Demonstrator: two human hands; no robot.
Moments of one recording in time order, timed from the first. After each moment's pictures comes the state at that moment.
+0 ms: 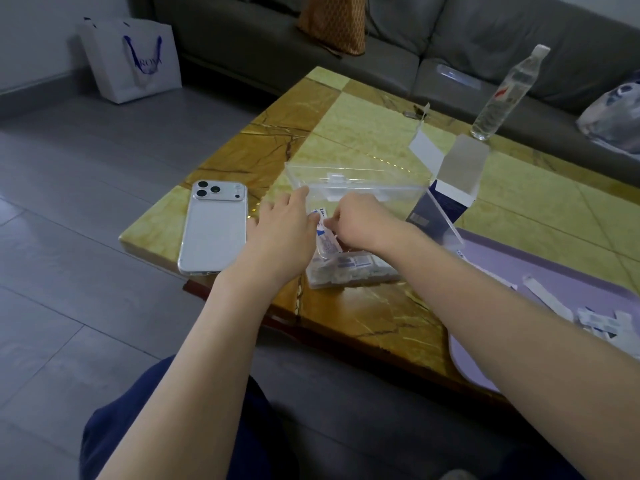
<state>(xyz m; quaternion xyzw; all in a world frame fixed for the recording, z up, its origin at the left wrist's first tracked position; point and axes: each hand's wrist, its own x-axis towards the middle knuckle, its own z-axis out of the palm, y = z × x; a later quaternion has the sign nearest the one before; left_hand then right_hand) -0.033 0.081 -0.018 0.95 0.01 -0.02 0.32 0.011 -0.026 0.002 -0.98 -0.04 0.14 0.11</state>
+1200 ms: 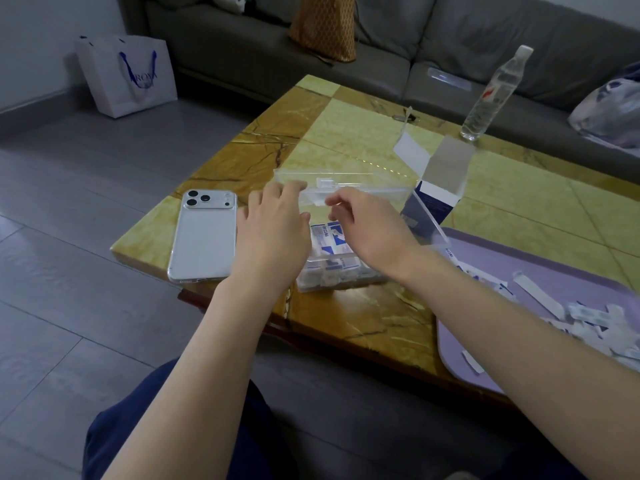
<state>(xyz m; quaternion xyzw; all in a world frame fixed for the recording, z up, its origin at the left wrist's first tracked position) -0.039 0.072 -0.012 0.95 0.00 0.12 0.30 -0.007 -0.060 -0.001 -0.96 -0.14 -0.04 0.24</state>
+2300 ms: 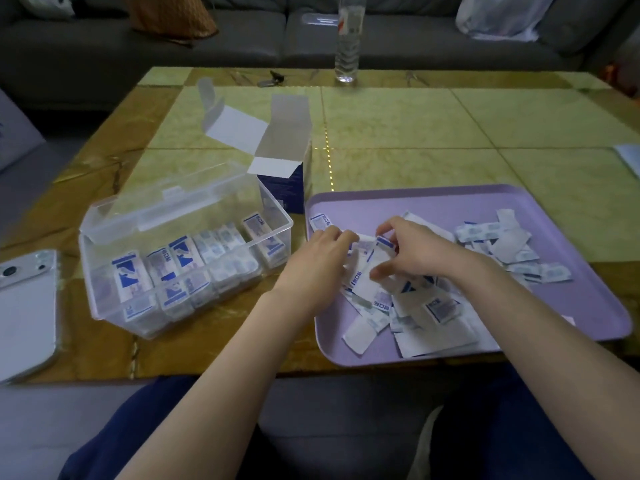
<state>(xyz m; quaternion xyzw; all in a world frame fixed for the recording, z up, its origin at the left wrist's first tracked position) -0.018 -0.139 -0.065 0.92 -0.36 -0.05 0.17 -0.042 -0.310 -0.054 -0.94 0.12 0.15 0.30</state>
